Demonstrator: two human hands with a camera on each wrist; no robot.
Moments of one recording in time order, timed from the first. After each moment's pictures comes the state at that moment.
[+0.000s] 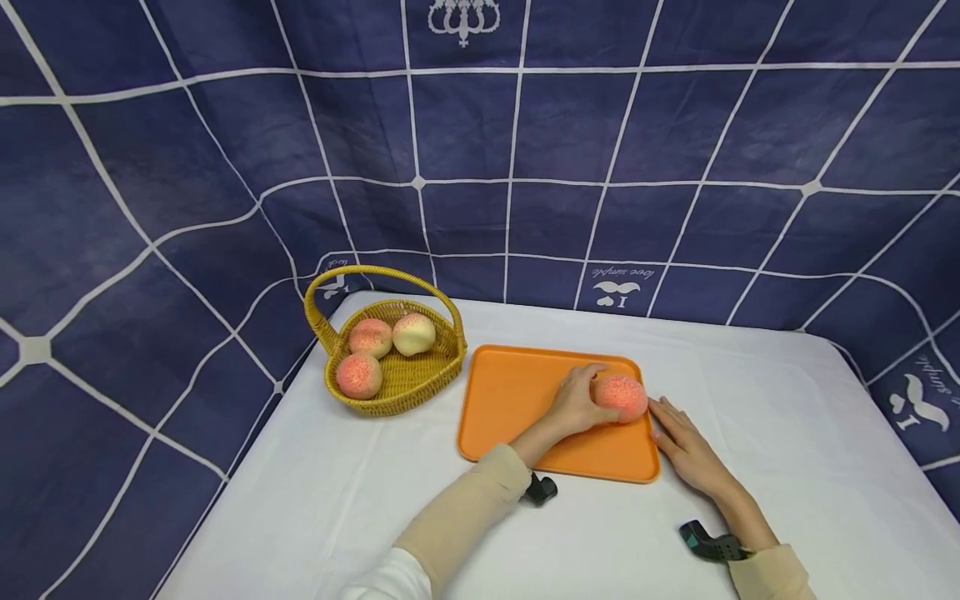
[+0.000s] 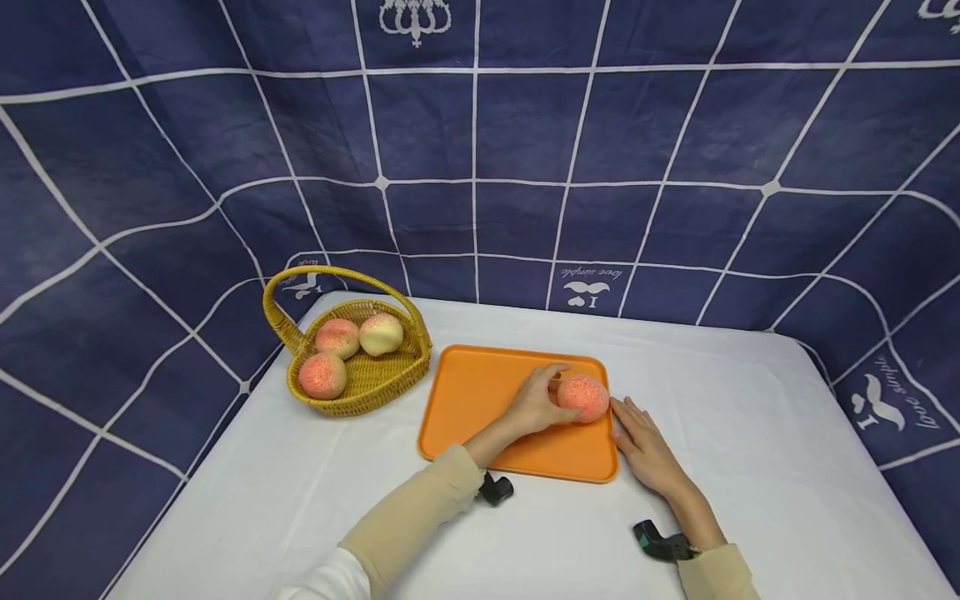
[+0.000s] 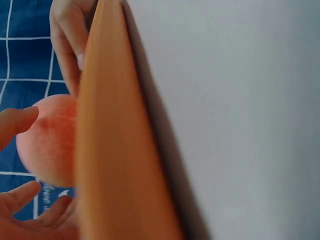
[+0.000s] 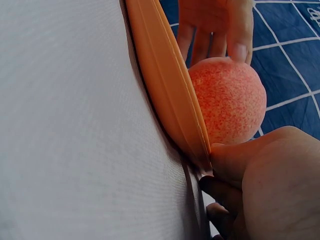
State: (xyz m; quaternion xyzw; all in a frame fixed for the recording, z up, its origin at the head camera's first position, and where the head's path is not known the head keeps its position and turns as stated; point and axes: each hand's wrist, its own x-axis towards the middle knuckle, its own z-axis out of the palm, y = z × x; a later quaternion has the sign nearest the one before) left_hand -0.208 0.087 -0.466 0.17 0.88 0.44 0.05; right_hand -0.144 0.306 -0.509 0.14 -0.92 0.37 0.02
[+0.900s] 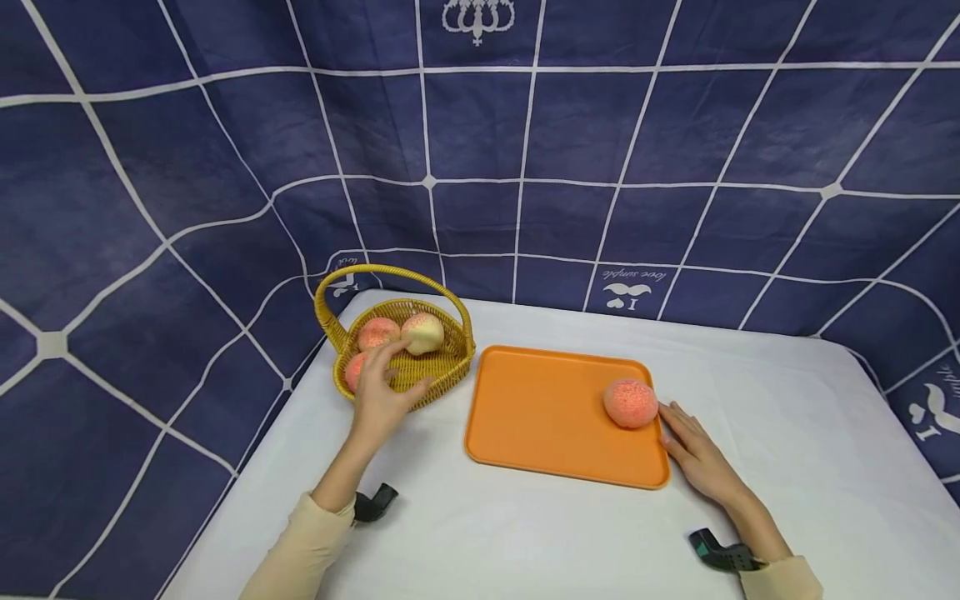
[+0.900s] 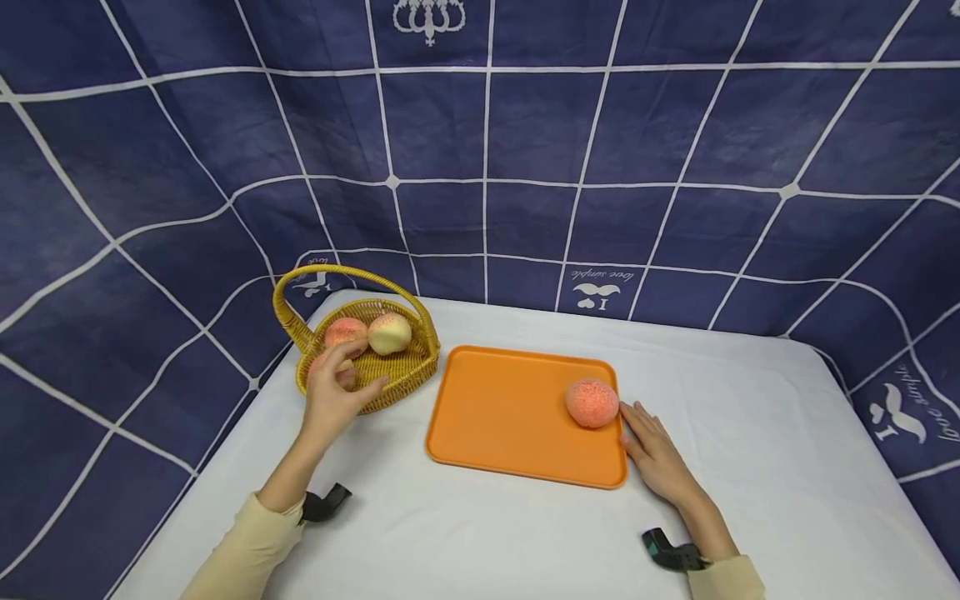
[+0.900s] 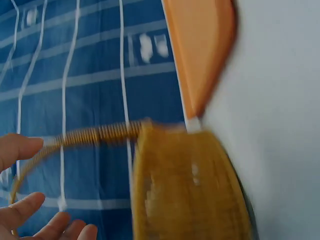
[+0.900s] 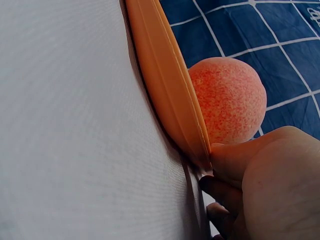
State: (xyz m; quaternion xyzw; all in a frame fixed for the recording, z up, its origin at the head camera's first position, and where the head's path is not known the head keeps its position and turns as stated) left_hand -0.165 -0.164 -0.408 0.05 0.84 0.49 -0.21; right_hand -0.143 0.304 -0.507 0.14 -0.92 0.37 0.03
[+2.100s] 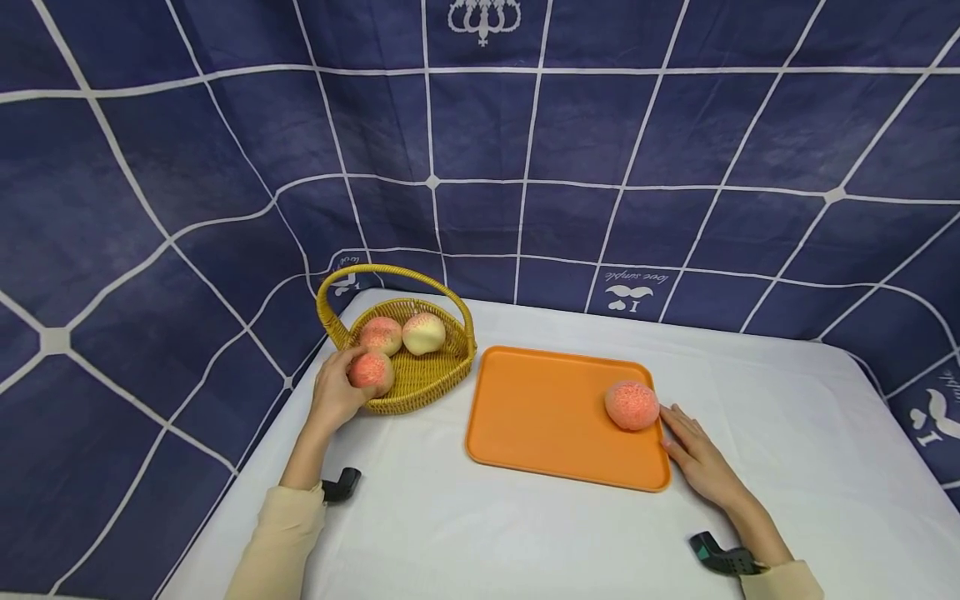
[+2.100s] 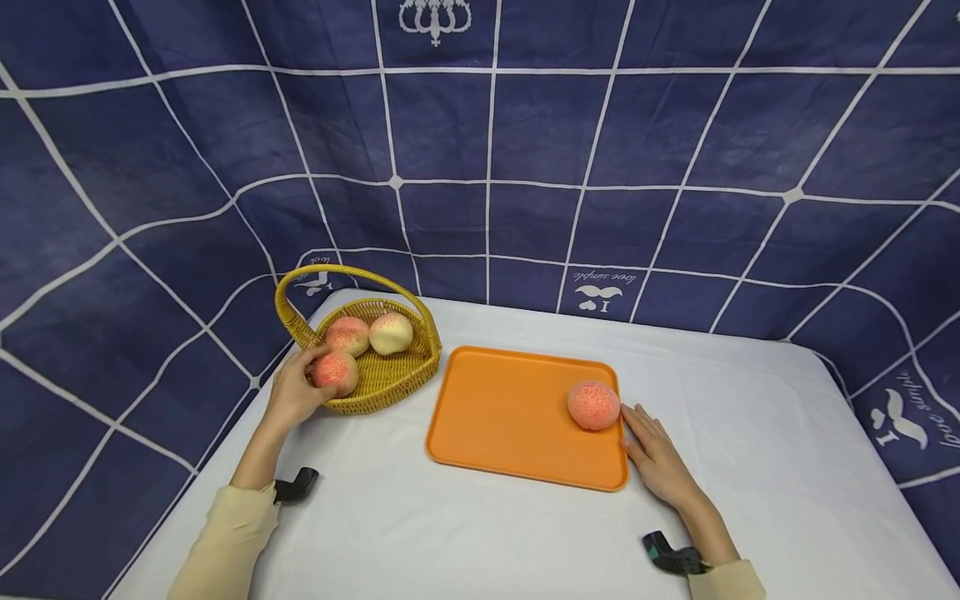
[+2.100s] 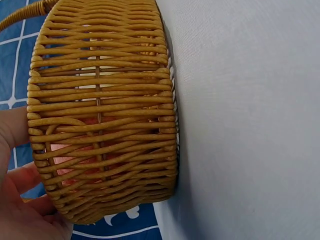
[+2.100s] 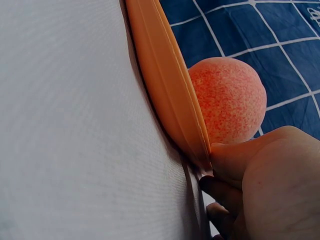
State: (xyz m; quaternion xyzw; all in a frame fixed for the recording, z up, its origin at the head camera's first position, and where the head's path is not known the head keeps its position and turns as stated) left_hand -0.196 -0.253 -0.441 -0.02 0.92 0.37 -0.10; right_hand -0.143 0.304 -0.508 0.13 -0.92 0.37 0.02
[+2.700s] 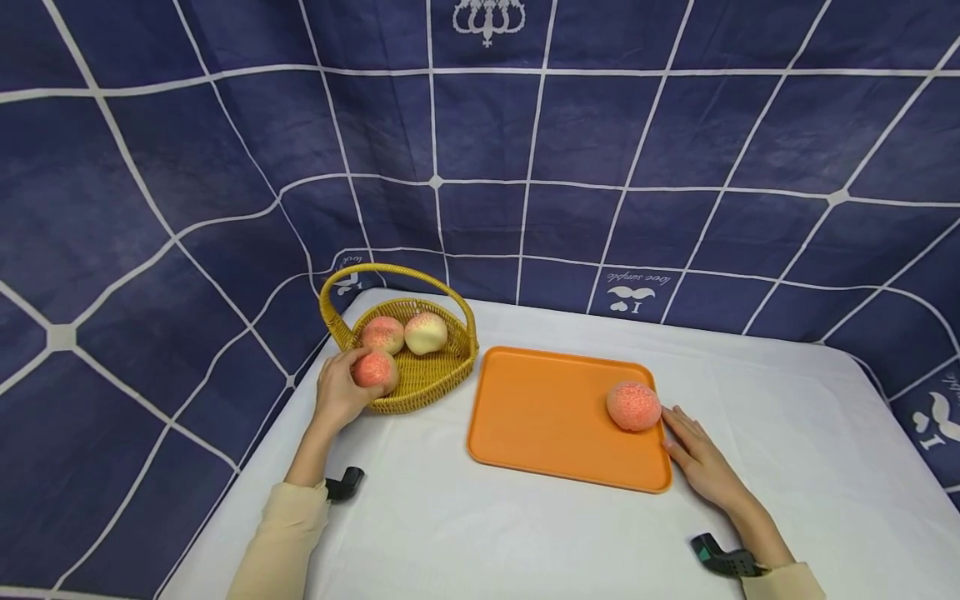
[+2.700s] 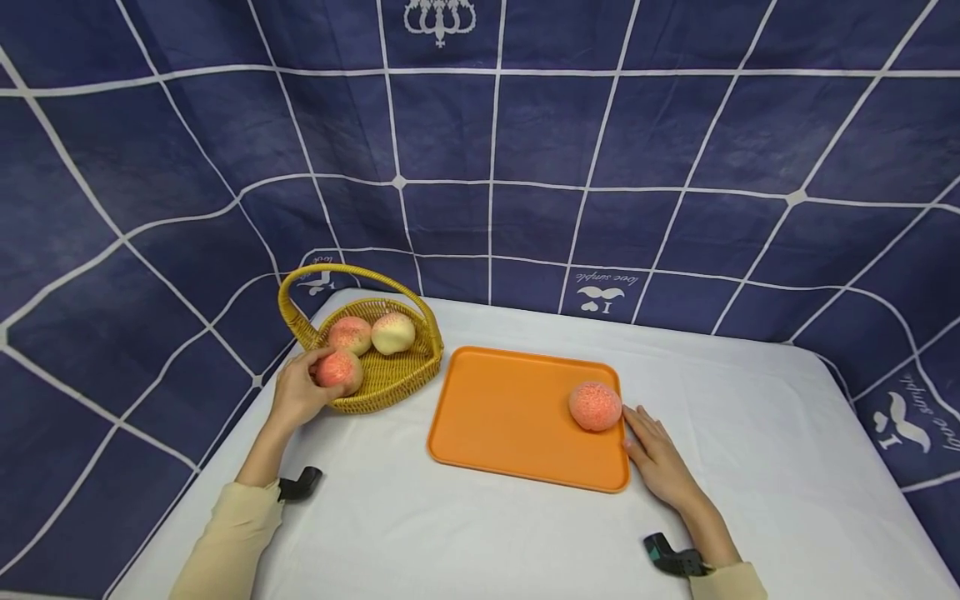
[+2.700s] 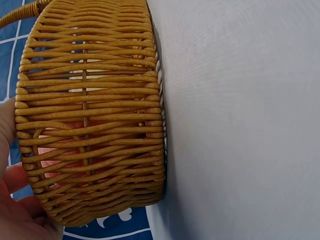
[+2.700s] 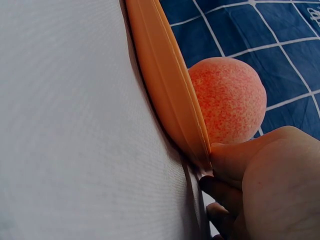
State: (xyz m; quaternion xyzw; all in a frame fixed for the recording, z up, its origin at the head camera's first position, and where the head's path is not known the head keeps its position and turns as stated) left_hand -0.199 -0.251 -0.449 0.00 0.93 0.35 -0.14; right_hand -0.144 0.303 -0.508 0.13 -0.92 0.36 0.02
